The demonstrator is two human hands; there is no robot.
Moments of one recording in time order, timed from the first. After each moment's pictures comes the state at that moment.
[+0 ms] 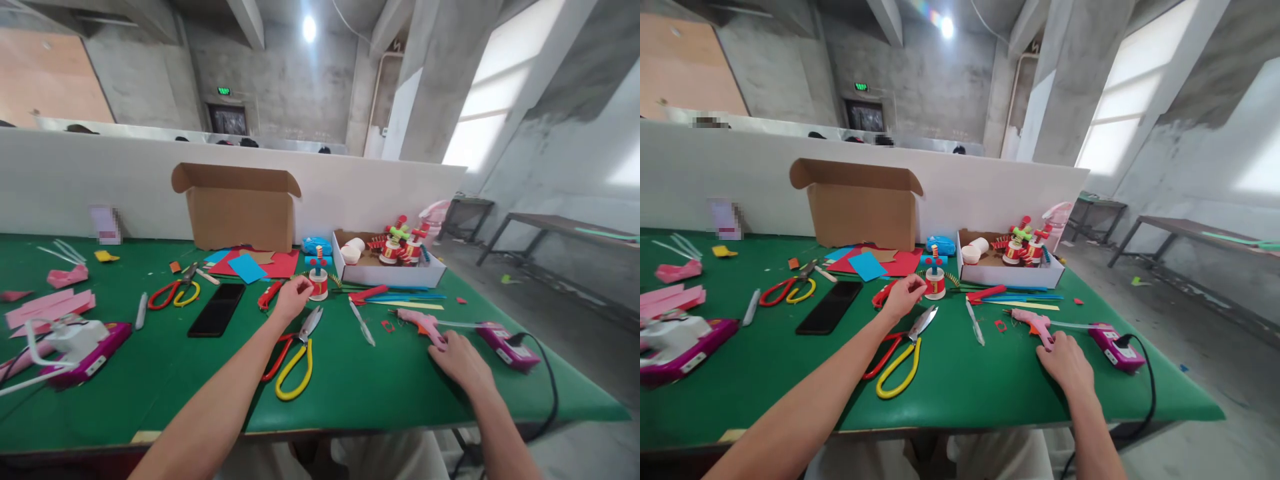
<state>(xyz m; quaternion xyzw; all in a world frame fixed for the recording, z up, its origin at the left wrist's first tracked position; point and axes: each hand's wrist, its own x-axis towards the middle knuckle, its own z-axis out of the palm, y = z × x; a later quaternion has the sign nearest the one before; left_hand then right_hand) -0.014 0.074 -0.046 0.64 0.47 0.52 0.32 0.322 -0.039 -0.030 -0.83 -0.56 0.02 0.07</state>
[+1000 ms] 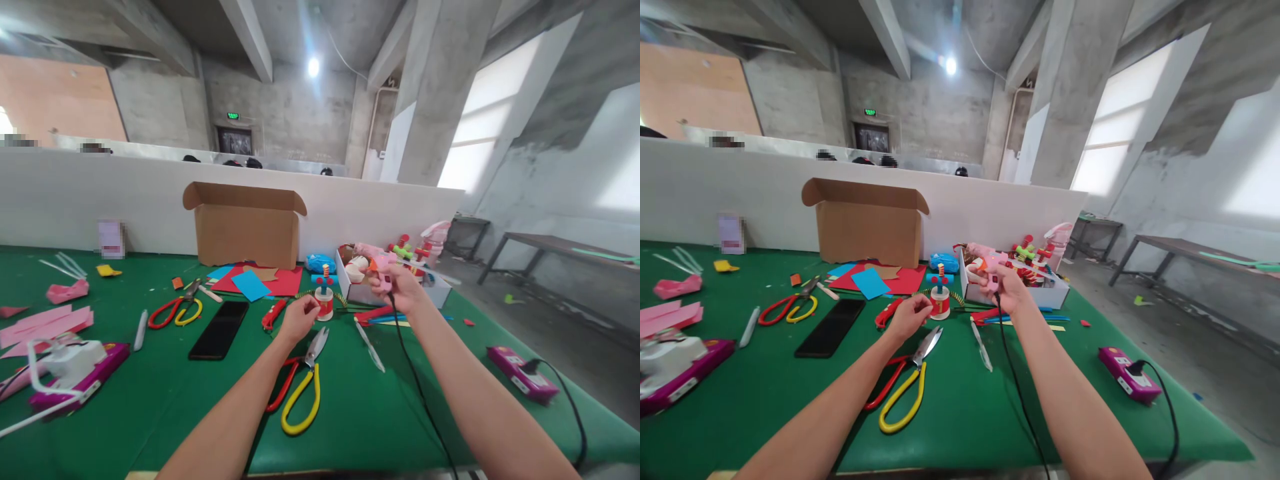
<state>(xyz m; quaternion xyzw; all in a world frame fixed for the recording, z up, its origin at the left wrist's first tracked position) -0.012 0.070 -0.043 0.63 0.46 0.50 0.37 0.199 0.065 0.089 -0.39 -0.42 0.64 0.51</state>
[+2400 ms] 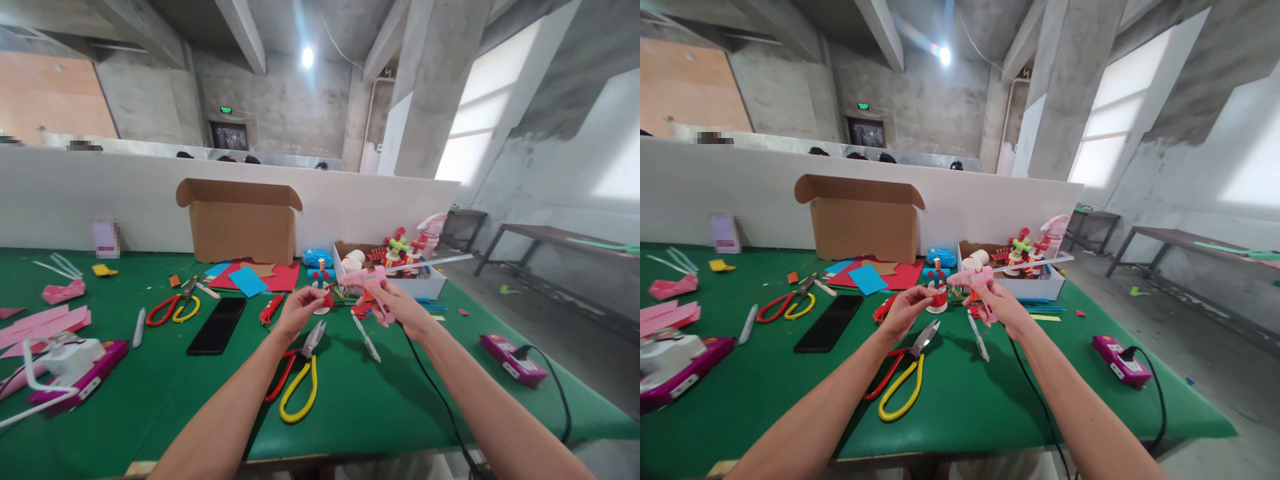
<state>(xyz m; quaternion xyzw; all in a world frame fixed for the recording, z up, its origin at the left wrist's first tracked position) -0.005 0.054 -0.023 0.56 0.30 0.58 0.51 0.204 0.016 0.059 -0.47 -0.60 0.51 0.40</state>
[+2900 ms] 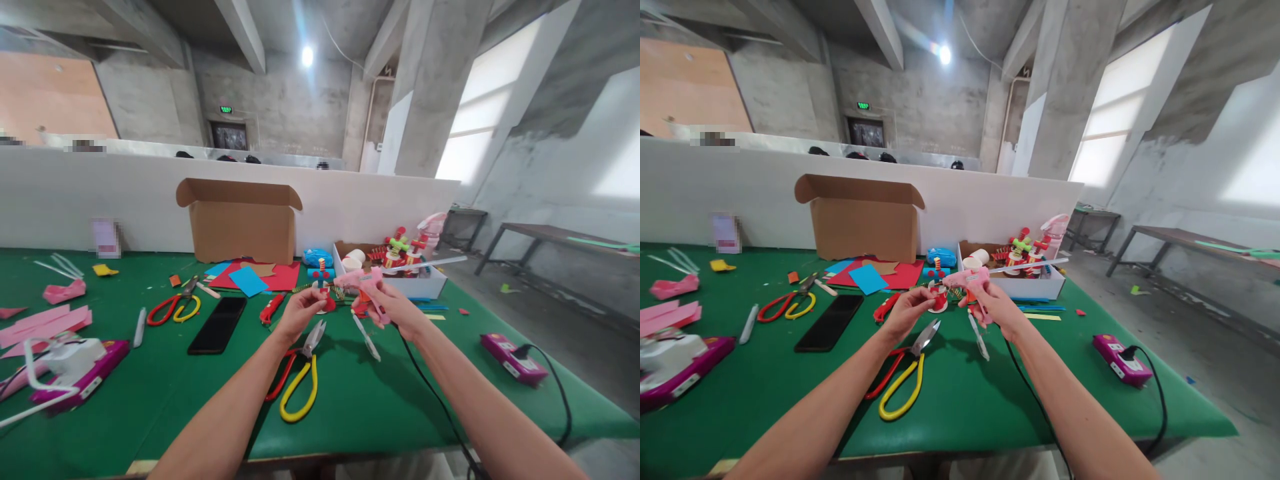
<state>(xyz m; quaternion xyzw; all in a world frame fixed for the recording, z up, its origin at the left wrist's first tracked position) -0.004 0.053 -0.025 0.57 0.31 0.57 0.51 0.197 0.015 0.054 -0.47 -0.61 0.51 0.39</state>
